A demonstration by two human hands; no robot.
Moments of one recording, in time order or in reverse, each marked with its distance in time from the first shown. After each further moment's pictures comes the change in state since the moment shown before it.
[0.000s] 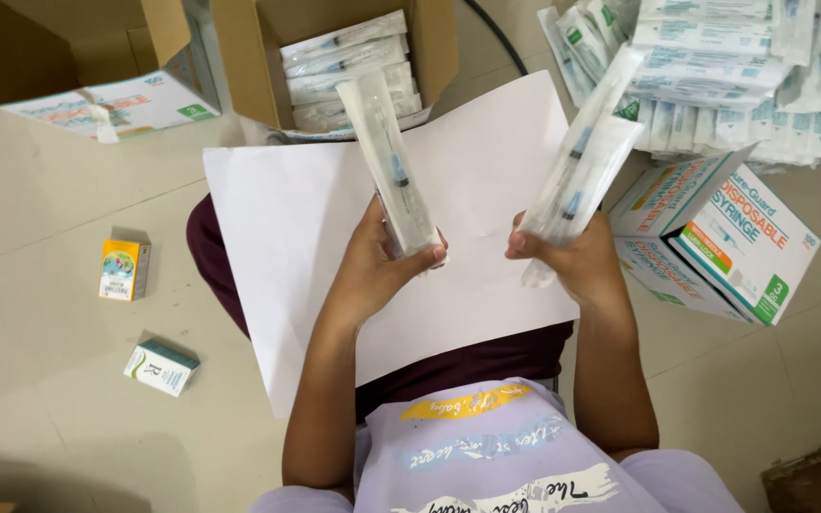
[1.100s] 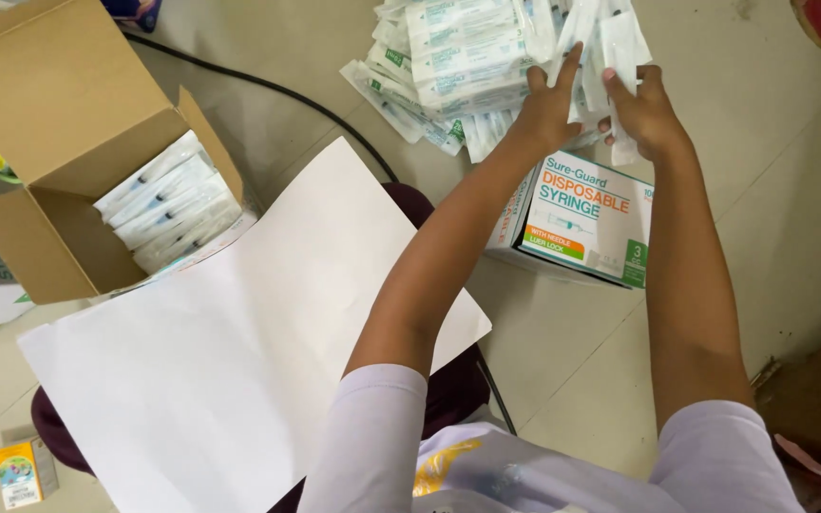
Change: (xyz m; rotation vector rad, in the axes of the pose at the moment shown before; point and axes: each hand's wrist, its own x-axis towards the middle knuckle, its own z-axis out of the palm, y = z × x) left_hand 0.357 -0.155 0.426 0.638 -0.474 0.396; right_hand 0.118 0.037 -0.383 -0.367 0.522 0.140
